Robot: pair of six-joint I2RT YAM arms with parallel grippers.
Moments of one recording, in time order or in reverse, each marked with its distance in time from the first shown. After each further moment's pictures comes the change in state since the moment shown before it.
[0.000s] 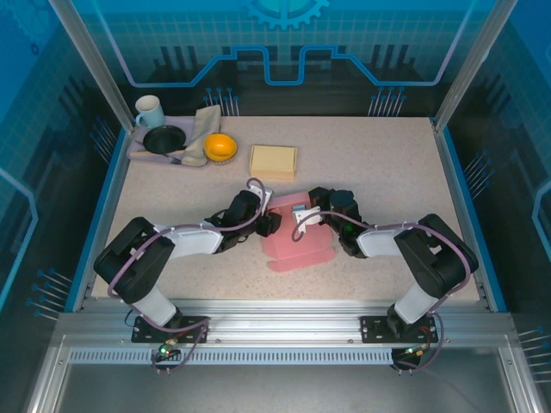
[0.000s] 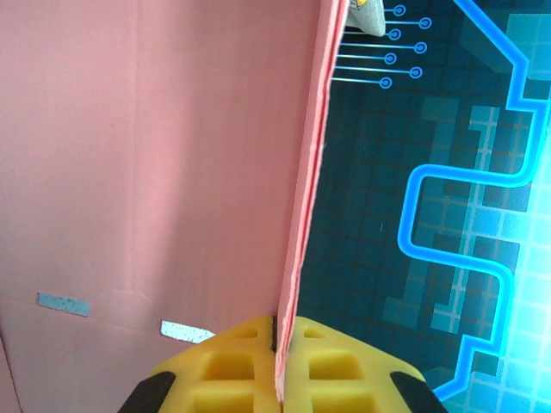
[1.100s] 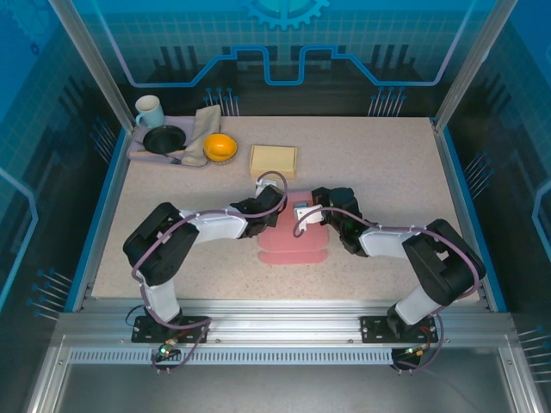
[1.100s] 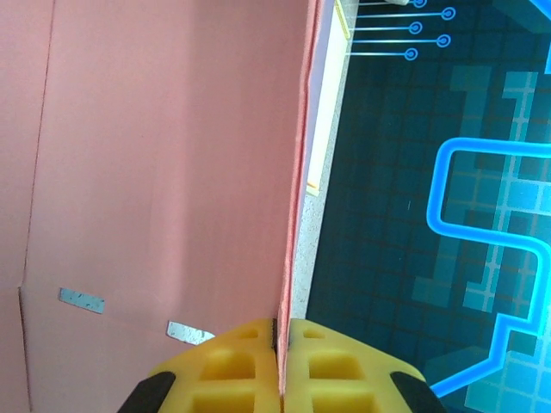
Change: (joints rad) left arm -0.072 0.206 0.299 -0.355 -0.460 -0.144; right arm 0.001 -0.062 0.025 -0.155 0.045 0.076
